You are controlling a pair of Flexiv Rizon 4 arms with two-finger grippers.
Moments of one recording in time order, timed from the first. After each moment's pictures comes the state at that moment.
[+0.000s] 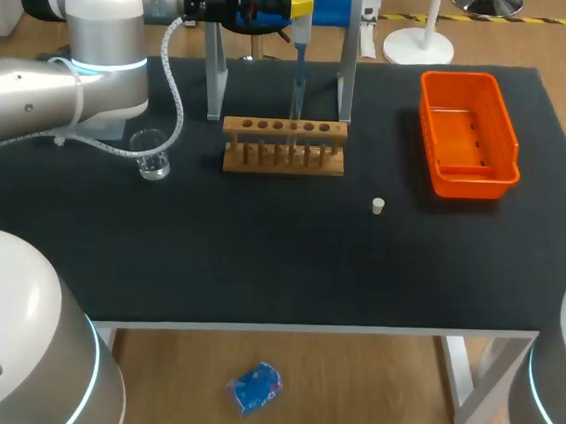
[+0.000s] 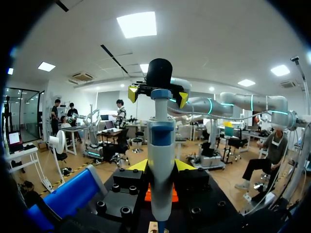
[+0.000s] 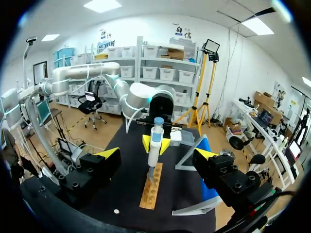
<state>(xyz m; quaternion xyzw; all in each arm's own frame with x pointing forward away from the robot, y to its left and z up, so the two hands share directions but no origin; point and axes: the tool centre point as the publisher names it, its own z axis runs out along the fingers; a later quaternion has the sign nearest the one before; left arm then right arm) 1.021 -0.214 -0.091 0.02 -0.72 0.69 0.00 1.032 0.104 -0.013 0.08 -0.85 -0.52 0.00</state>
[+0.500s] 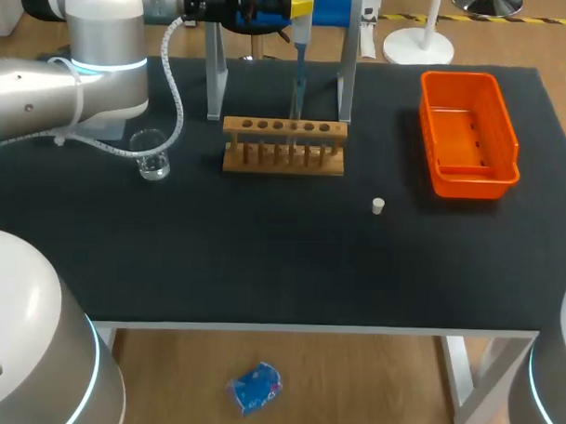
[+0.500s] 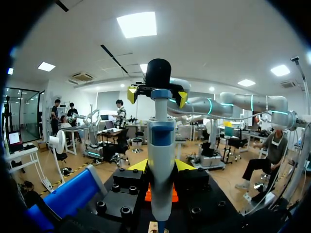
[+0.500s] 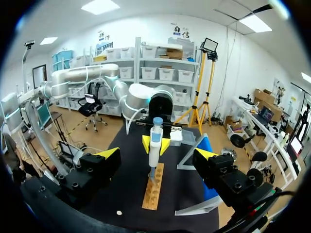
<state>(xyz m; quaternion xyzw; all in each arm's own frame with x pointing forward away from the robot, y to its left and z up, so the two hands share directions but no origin) 1.021 -0.214 -0.091 0.02 -0.72 0.69 0.00 1.033 0.106 -0.013 0.06 -0.85 -0.52 0.01</state>
